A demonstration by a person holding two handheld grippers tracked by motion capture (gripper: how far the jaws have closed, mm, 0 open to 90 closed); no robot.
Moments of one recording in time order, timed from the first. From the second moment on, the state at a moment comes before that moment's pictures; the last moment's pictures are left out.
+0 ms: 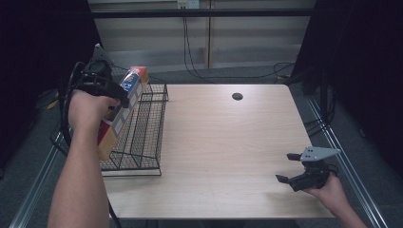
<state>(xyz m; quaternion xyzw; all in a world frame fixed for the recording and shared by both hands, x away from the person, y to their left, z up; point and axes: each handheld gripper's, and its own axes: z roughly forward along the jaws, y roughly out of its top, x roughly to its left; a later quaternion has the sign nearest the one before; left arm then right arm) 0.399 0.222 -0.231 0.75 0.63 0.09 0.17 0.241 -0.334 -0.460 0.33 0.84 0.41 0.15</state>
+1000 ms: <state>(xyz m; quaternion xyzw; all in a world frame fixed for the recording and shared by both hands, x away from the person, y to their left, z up) 0.396 0.251 -0.240 0.72 0.66 0.10 0.16 0.241 -0.334 -0.460 0.33 0.84 0.41 0.14</state>
